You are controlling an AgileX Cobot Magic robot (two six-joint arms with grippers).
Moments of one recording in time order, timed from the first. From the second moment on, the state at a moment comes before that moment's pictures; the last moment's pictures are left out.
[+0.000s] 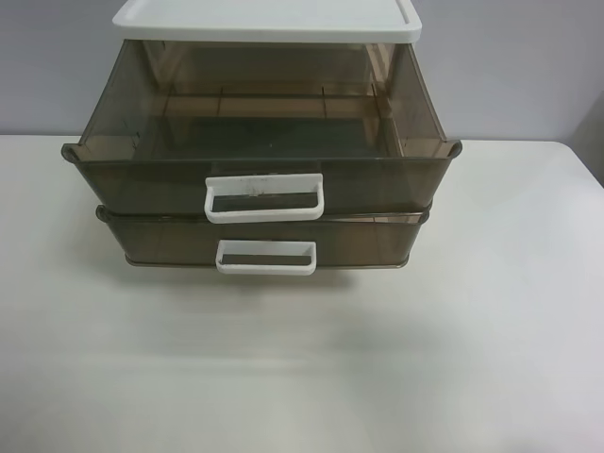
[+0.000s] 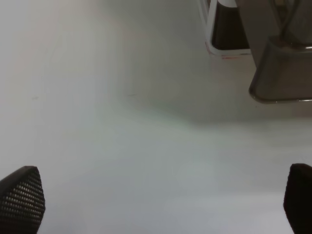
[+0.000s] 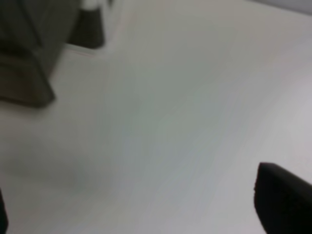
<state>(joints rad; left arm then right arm) 0.05 -0.01 -0.51 -0.08 1.06 0.14 0.23 0.35 -0.72 0.09 1.07 -0.19</state>
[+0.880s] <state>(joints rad) 0.05 -0.01 -0.51 -0.08 1.06 0.14 1.17 1.31 -1.21 0.01 1.06 -0.22</state>
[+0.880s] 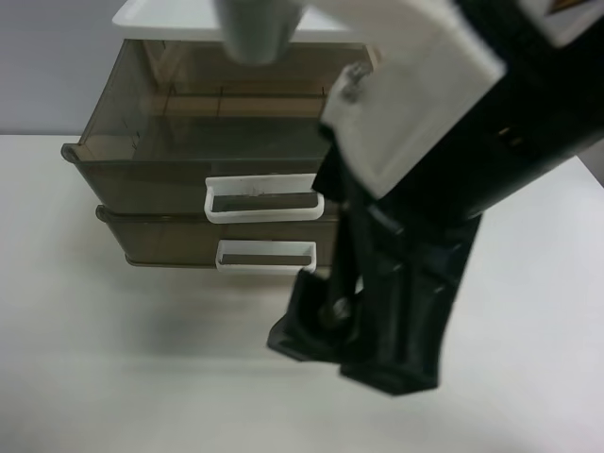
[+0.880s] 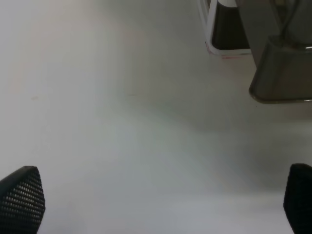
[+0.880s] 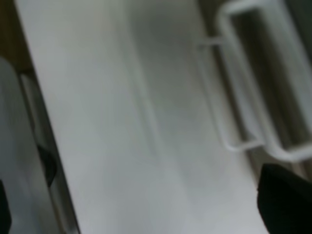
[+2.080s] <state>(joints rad) 0.05 -0.01 -0.51 -0.08 1.06 0.14 1.19 1.56 -1.32 -0.15 0.95 -0.16</state>
